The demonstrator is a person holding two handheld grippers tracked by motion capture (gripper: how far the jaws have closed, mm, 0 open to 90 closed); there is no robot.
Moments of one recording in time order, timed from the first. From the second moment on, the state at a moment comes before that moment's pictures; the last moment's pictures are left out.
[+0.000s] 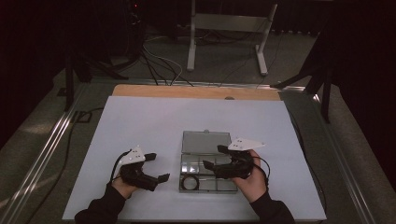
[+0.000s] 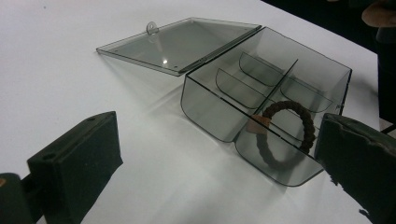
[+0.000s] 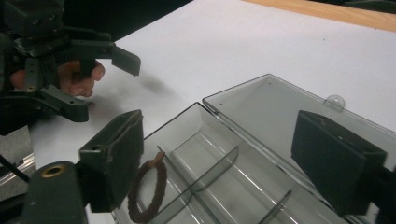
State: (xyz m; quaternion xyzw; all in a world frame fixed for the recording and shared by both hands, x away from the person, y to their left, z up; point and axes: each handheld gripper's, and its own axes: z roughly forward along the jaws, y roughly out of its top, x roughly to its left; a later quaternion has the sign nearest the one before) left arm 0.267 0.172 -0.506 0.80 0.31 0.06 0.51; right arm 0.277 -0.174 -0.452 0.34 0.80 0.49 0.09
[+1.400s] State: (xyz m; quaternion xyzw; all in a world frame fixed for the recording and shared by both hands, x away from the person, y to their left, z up) left arm 0.303 0.138 -0.480 0.79 0.30 0.05 0.54; right arm 0.292 -0.237 -0.456 0.37 0.76 0.51 0.14
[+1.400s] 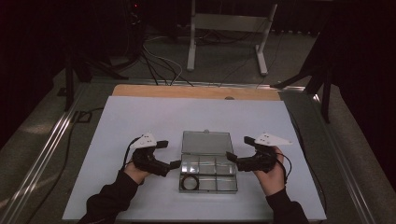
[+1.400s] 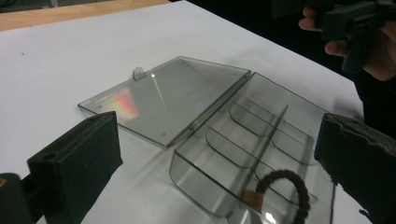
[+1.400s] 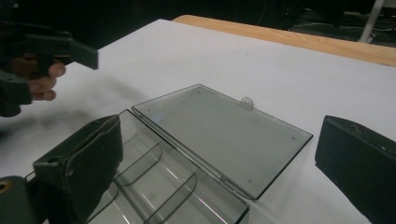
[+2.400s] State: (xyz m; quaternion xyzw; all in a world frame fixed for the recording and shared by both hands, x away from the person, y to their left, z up) left arm 0.352 0.112 -0.476 0.77 0.37 0.05 0.52; right arm 0.294 -0.243 -0.463 0.38 0.76 0.52 0.14
